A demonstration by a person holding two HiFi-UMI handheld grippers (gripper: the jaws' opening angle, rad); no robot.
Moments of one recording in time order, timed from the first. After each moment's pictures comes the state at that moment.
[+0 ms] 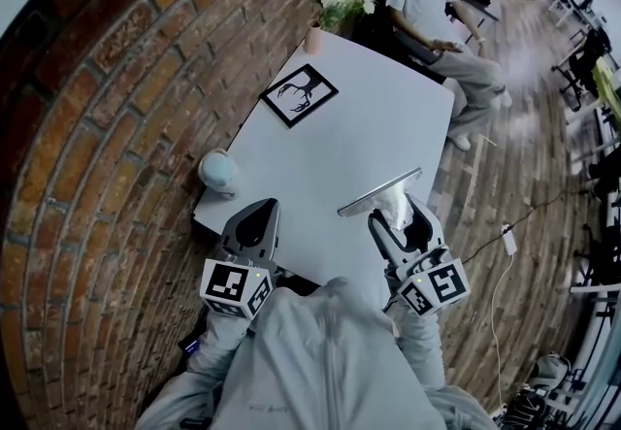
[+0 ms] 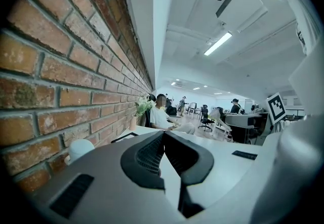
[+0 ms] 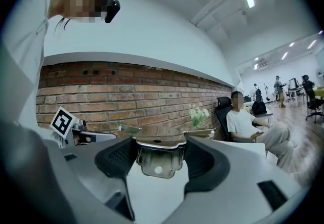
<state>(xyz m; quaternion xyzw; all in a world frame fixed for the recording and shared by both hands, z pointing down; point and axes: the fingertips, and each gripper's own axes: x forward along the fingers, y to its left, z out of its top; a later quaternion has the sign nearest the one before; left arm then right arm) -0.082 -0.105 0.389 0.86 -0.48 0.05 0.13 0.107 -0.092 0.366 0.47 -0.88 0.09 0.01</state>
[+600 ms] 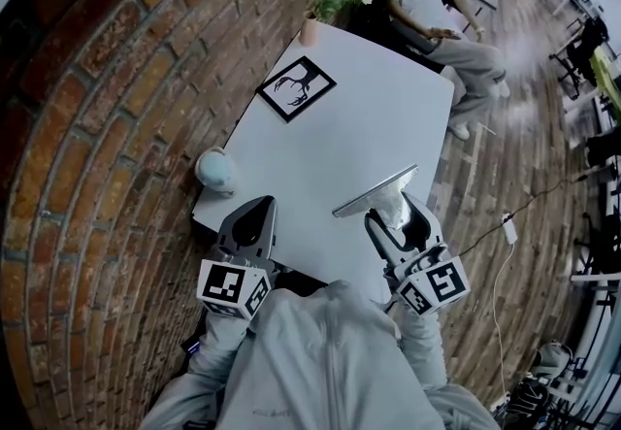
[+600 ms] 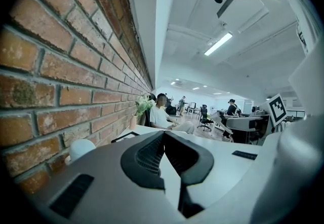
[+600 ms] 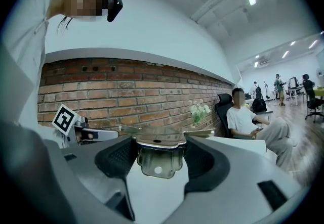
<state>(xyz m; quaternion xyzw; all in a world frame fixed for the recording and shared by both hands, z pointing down) -0.089 -0.110 0.391 0.87 -0.48 0.05 0.14 0.096 -0.091 0.374 0.47 -0.88 0.10 0.03</state>
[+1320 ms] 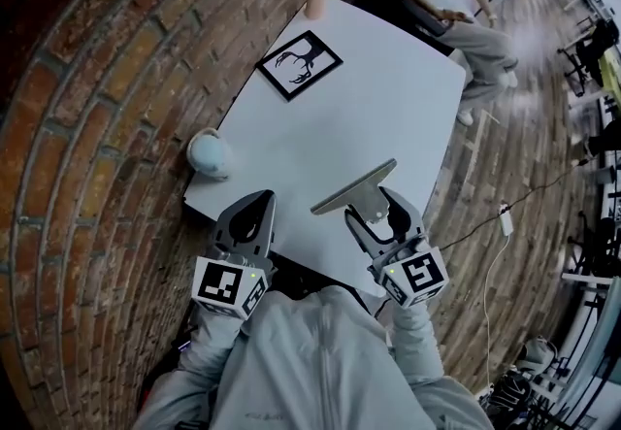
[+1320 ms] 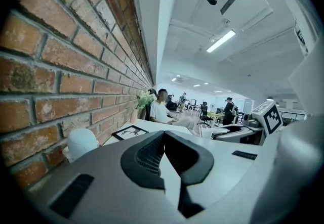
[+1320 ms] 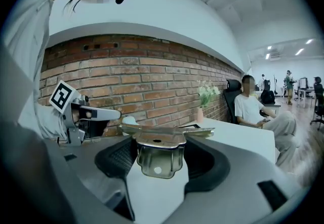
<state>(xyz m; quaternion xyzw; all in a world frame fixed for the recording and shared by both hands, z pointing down) -0.087 -0.112 0.415 0.86 -0.47 0.07 0.16 0.065 -0.102 0.439 0.43 -0.88 0.12 0.12</state>
